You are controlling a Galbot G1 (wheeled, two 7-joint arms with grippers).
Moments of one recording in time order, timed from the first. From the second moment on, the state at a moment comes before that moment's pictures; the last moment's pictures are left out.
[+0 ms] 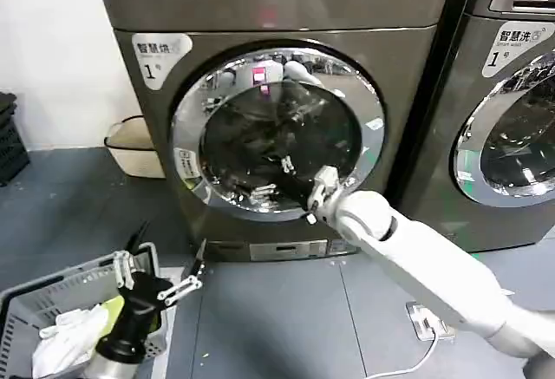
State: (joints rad) left arm 1.68 -1.41 -0.68 -2.30 -0.07 -0.37 0.27; right arm -0.18 1.08 -0.48 1.58 0.78 -0.22 -0.15
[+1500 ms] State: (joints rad) left arm 1.70 -1.43 -0.70 -2.31 -0.07 -0.37 0.27; right arm -0.09 1.31 -0.56 1.37 0.78 -0.21 -0.25
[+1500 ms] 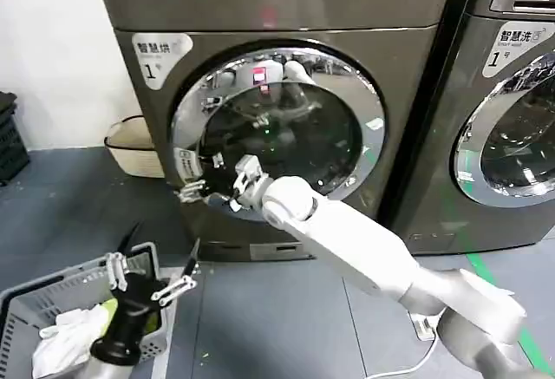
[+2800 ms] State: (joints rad) left arm 1.54 -1.20 -0.98 -2.12 -0.39 -0.24 0.36; right arm -0.06 1.06 -0.59 1.59 0.92 -0.17 -0.62
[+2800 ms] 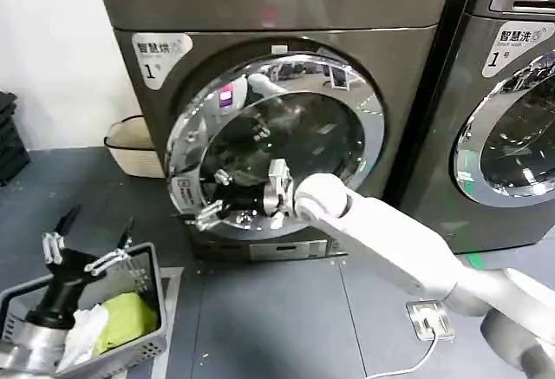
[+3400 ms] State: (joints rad) left arm 1.44 -1.00 -0.87 -1.97 -0.41 -0.24 0.36; right arm -0.07 0.88 -0.60 1.78 0.96 -0.15 -0.79
